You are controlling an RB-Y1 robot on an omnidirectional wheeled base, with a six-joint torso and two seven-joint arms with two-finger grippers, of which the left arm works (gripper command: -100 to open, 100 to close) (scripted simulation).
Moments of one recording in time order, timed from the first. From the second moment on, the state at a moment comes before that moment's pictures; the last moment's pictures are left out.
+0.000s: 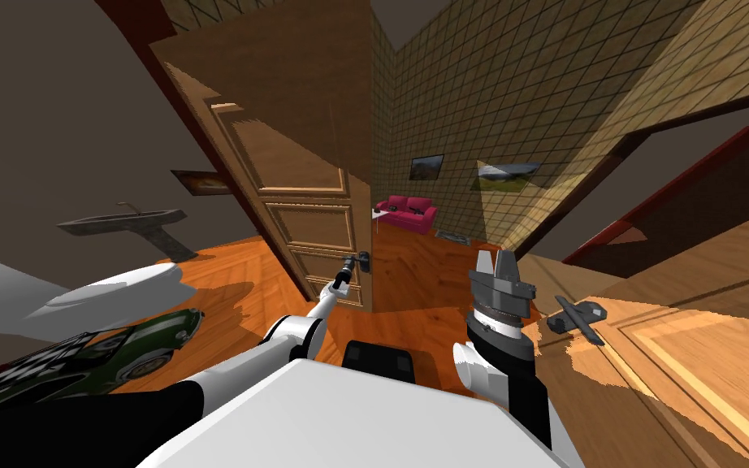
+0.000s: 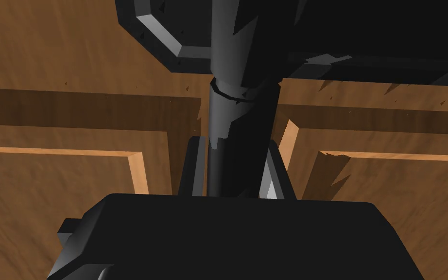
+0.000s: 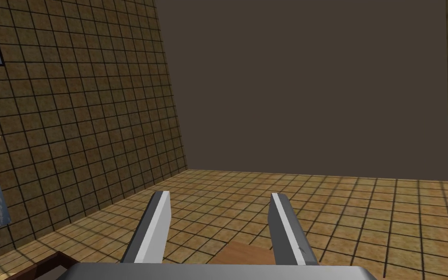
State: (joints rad) arm -0.51 0.09 0.20 -0.60 -0.12 -0.47 0.13
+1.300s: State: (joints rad) arm -0.50 0.13 0.29 -0.59 -0.08 -0.47 0.10
